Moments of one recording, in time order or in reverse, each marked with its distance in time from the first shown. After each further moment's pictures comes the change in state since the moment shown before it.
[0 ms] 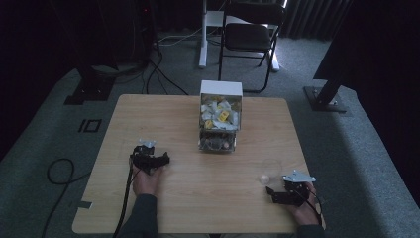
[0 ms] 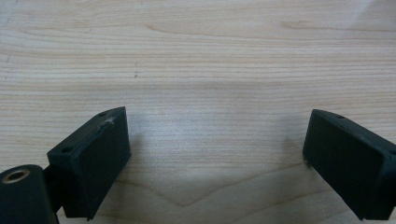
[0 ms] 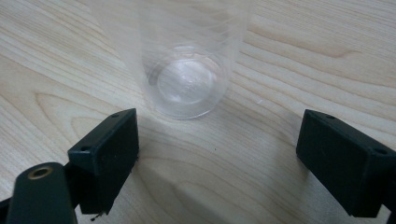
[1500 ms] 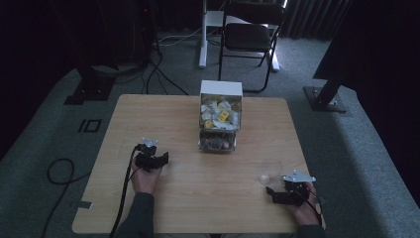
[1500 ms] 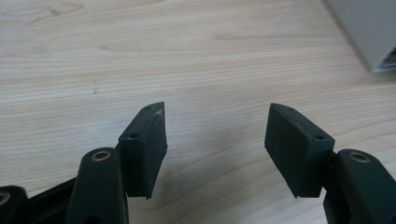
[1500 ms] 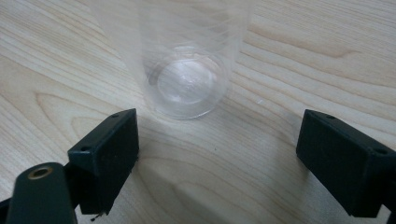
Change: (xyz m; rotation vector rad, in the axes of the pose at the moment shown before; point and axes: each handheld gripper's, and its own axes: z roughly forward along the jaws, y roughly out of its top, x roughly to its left) left arm -0.007 0.010 -0.029 -0.002 -0.156 0.067; right arm 0.000 0.000 0.000 0.000 0.000 0.001
